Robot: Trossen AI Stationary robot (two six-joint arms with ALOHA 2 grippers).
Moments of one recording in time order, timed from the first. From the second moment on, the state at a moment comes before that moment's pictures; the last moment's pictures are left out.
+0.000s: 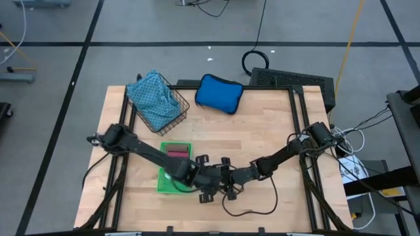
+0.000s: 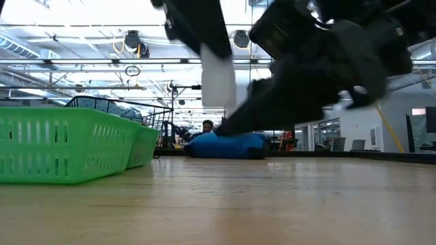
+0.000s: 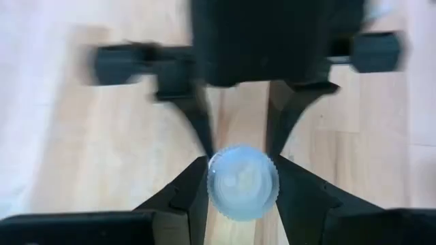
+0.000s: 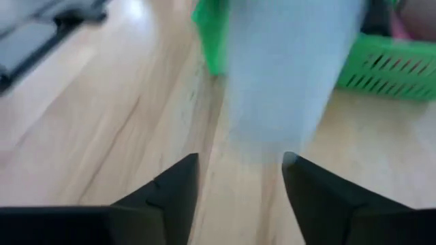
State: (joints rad) left arm -0.42 1.97 1.64 -0.76 -0.26 -0.45; right arm 0.41 1.92 0.85 0.59 0.20 0.11
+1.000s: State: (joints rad) left arm -0.72 1.80 1.36 -1.08 -0.39 -1.19; right arm 0.42 1.60 0.73 0.44 0.21 0.14
